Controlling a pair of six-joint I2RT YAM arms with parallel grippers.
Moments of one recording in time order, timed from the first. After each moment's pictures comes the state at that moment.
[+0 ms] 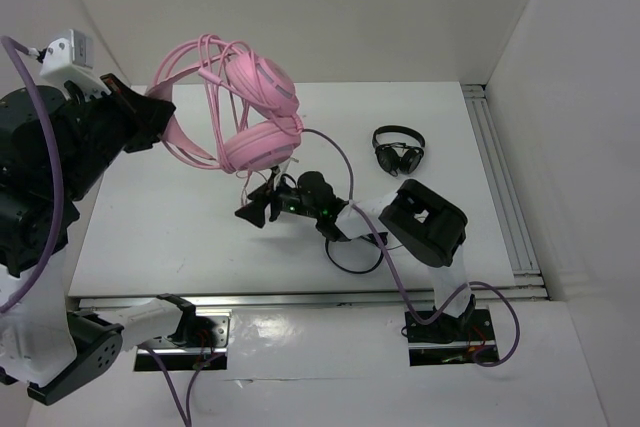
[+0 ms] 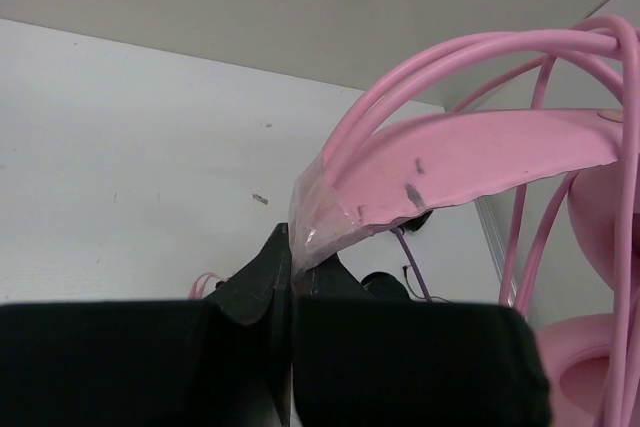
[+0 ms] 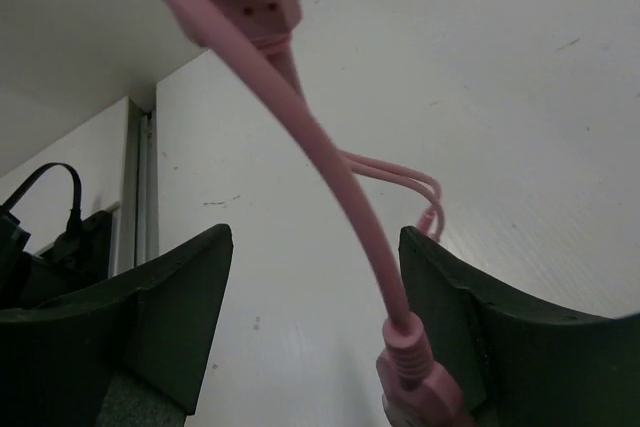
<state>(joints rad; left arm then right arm) -0.34 1.15 2.15 -1.16 -0.15 -0.48 0.92 1.99 1.02 0.91 -0.33 0.38</state>
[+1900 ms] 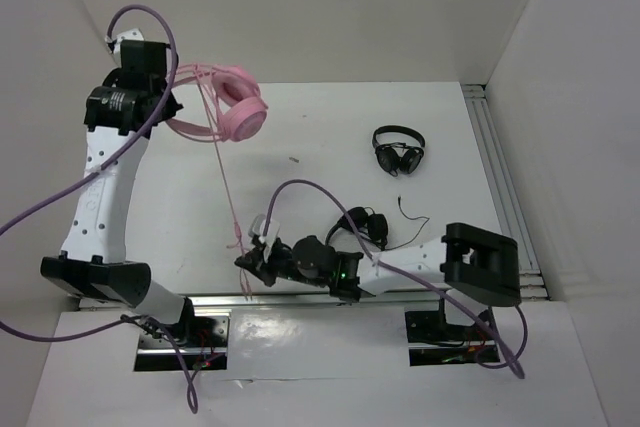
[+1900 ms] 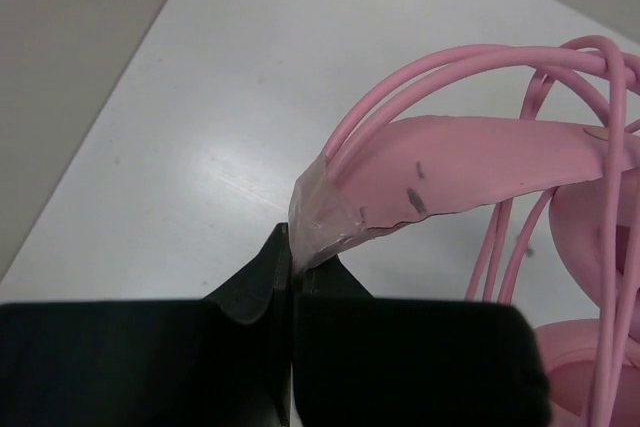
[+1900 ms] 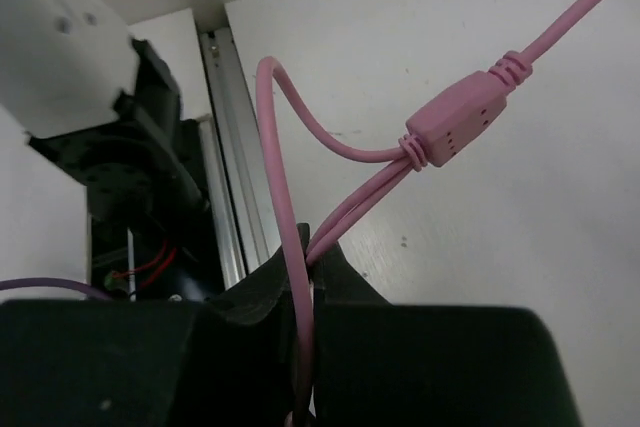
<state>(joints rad) -0.11 1.49 1.93 -1.08 -0.46 -0.44 1.33 1.63 0.78 0.74 0.07 0.15</state>
